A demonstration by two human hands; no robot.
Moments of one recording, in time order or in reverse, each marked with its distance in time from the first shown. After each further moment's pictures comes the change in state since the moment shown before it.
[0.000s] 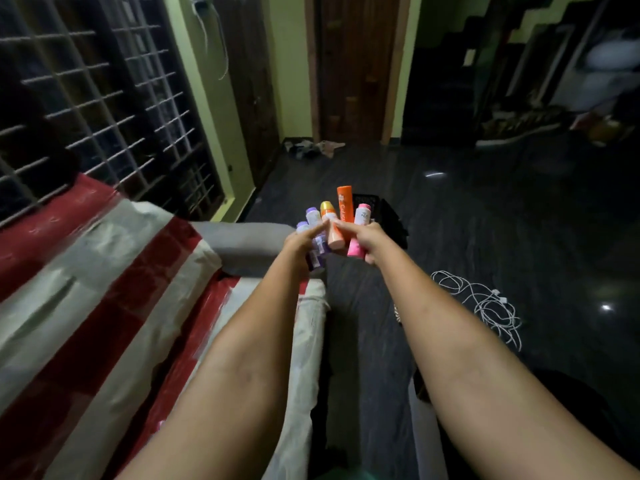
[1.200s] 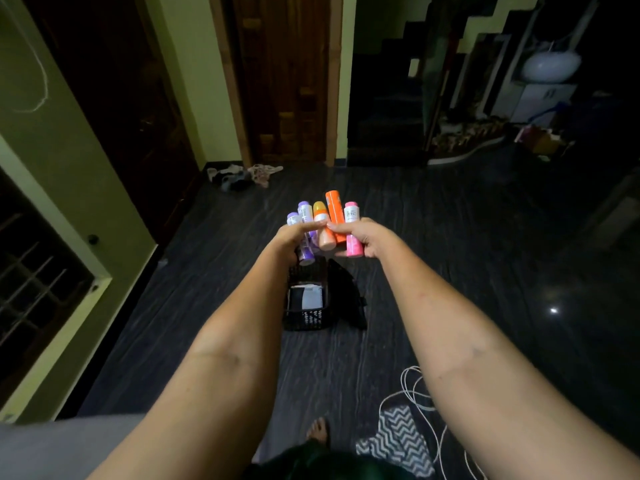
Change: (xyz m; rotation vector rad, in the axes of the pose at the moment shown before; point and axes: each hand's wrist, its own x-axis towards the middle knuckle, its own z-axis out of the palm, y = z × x) left_hand 0.629 0.278 0.357 0.134 -0.358 -0.014; right_hand 0.674 -0.243 -0.246 -0.106 0.031 0.128
